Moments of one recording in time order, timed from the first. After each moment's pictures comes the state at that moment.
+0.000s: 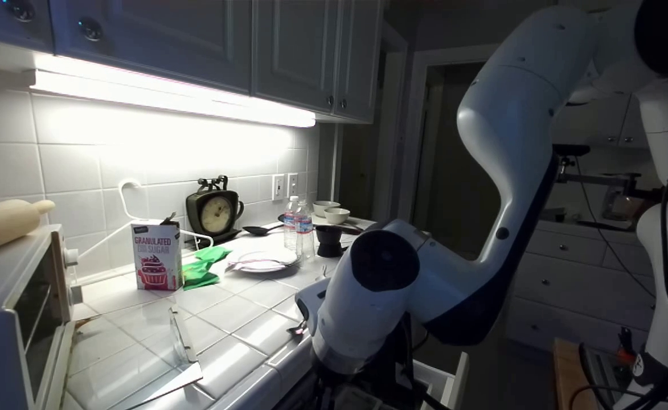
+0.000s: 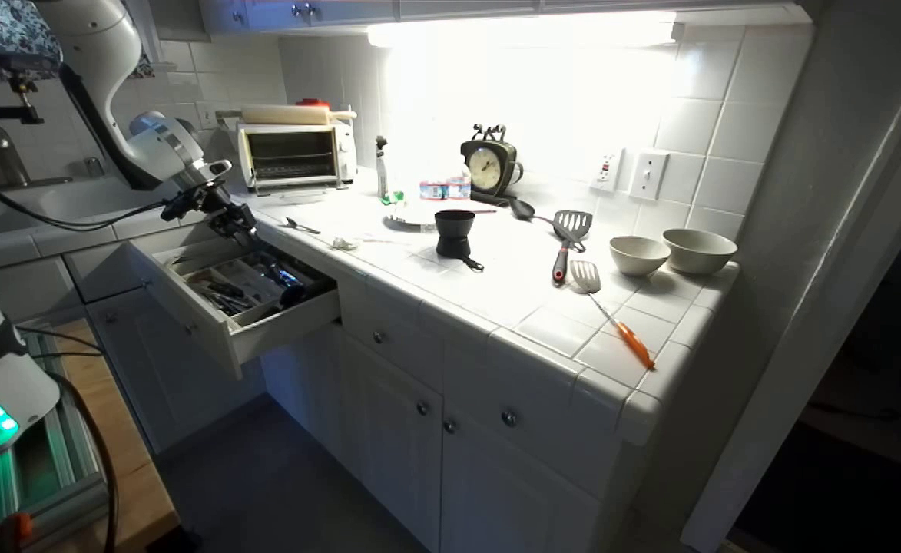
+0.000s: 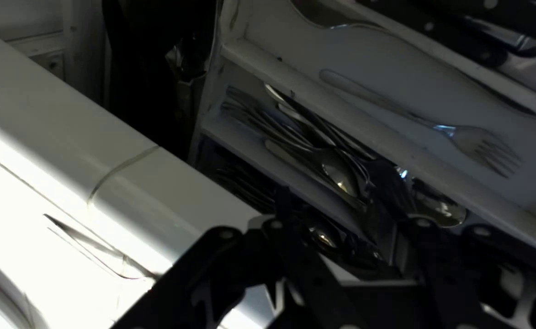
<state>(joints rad) 0.42 0.46 0.23 -2.14 -1.10 2.46 1.06</state>
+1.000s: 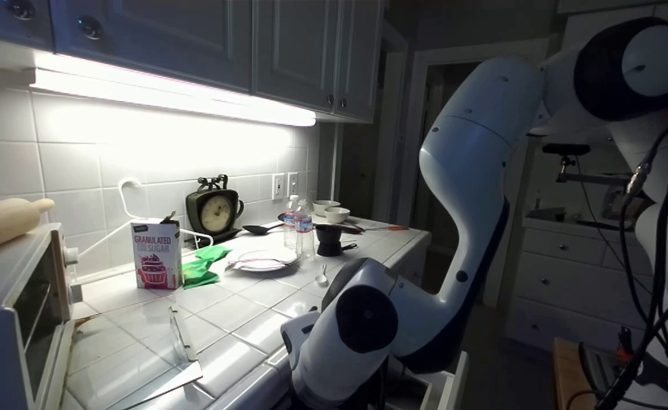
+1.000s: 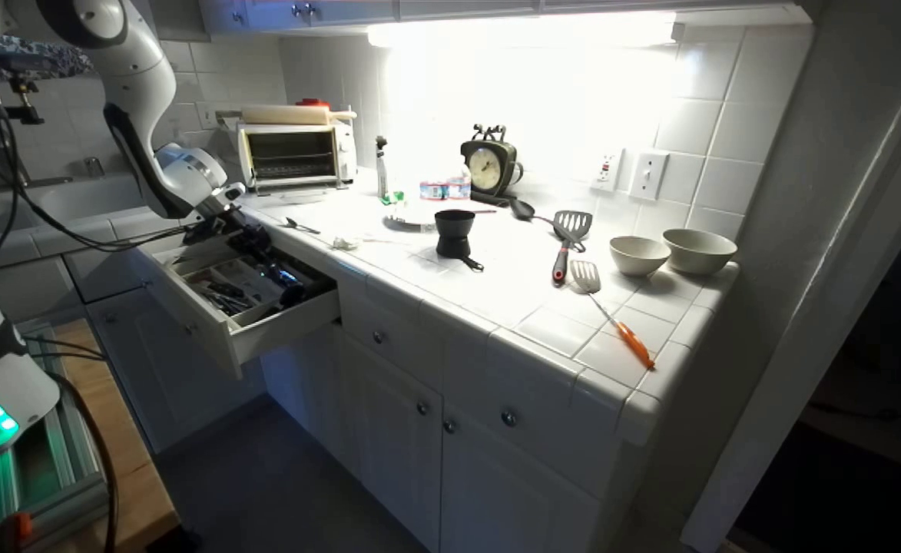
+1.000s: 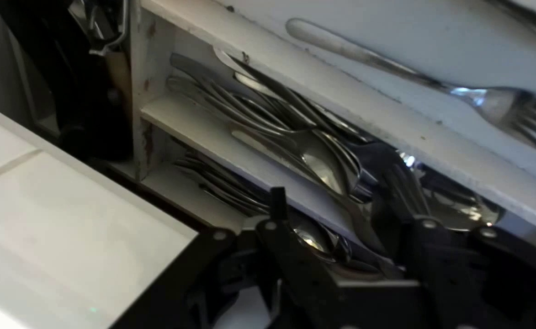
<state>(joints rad) 0.45 0.67 0.17 -1.98 -1.34 2.54 1.31</state>
